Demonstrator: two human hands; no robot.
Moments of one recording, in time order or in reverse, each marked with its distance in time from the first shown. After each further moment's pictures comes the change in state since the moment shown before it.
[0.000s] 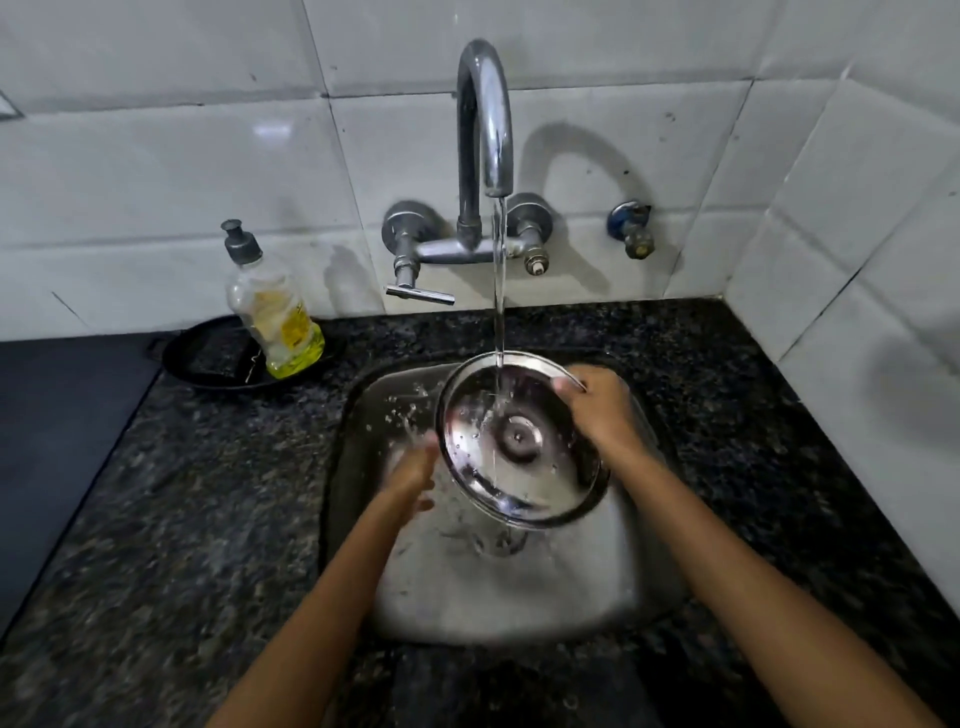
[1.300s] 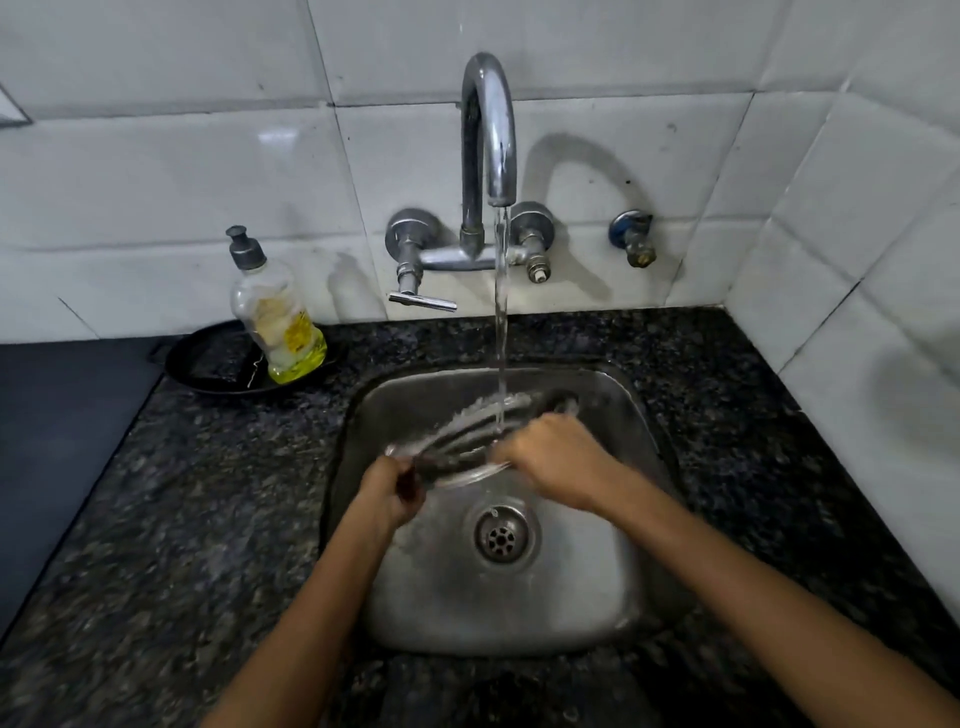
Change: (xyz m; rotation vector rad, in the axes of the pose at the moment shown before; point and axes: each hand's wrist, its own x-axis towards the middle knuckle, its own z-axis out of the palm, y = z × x) left_hand 0.009 0.004 -0.019 -0.519 0.197 -0.115; right_hand -0.042 -0.034 0.002 -0.751 -0.445 -0.822
